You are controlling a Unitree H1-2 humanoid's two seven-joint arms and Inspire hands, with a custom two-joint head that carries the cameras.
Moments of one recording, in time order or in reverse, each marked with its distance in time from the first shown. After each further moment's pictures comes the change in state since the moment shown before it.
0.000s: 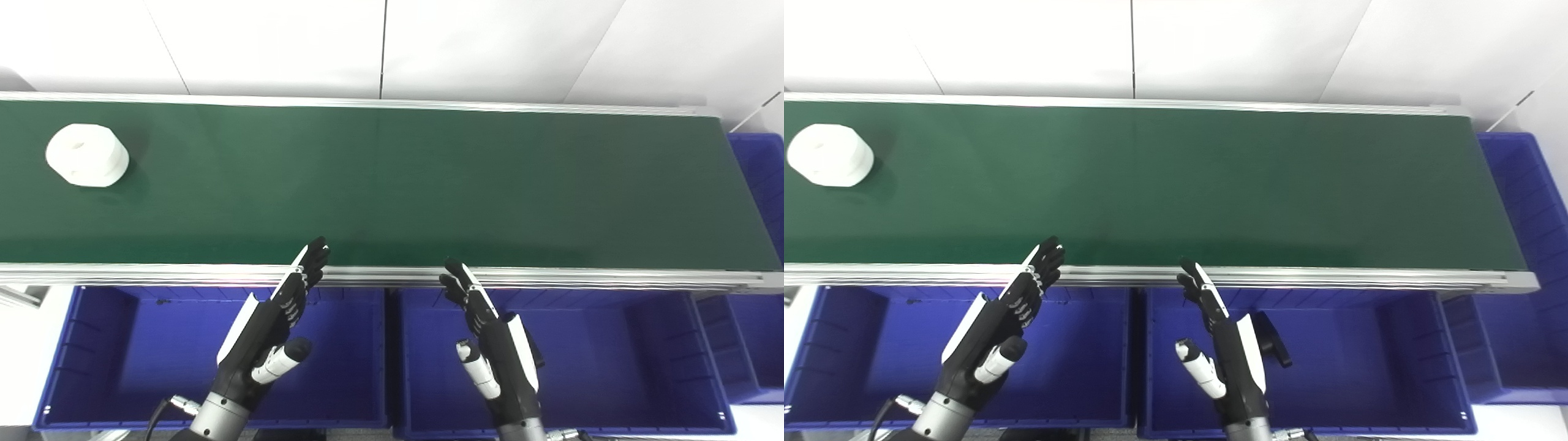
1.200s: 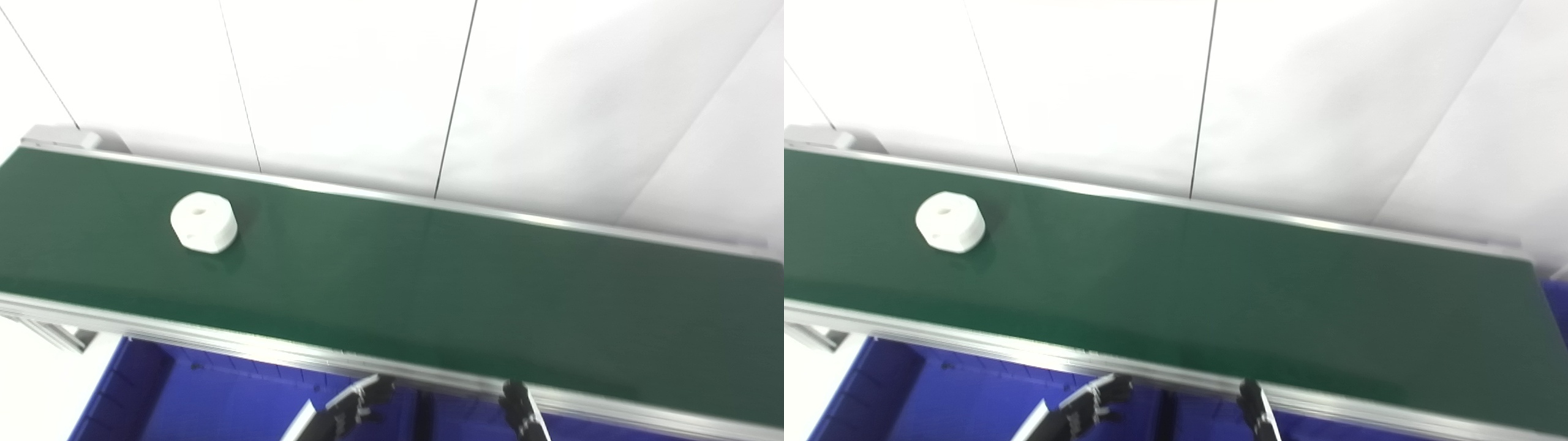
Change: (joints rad) left arm -0.046 -0.080 -0.026 0.325 0.087 -0.188 0.035; right arm -0.061 -0.098 -0.008 0.150 0.165 -0.104 -0.013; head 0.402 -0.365
